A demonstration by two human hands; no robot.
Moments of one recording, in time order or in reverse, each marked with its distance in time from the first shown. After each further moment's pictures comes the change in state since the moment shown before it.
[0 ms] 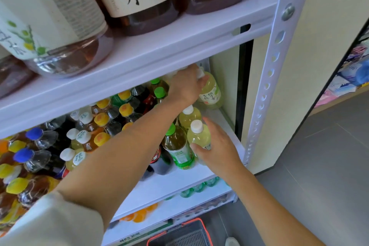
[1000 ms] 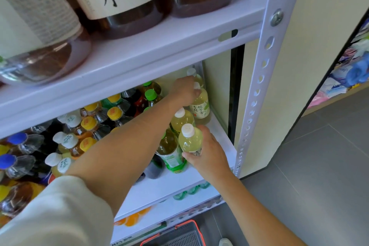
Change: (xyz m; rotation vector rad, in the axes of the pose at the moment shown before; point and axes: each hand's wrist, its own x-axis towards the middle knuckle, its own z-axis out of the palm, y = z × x) left_hand 0.026 -0.009 0.037 0.084 -0.314 -0.087; right_hand 0.005 0.021 0.015 0.010 -0.037 0.136
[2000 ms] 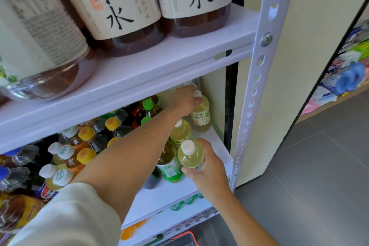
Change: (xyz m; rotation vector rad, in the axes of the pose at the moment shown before) left_hand 0.003 0.002 0.006 -0.323 0.013 -0.022; right_hand -0.021 0.001 -0.001 0.221 0.057 0.035
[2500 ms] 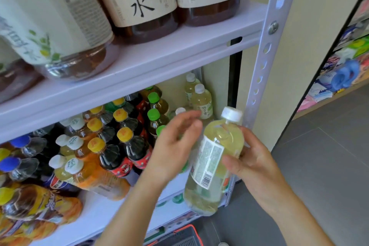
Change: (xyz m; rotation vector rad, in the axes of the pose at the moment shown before) left_hand -0.202 0.016 -0.027 -0.740 0.085 0.095; right_hand -0.050 -0.067 -0.087 0.706 -0.199 0.007
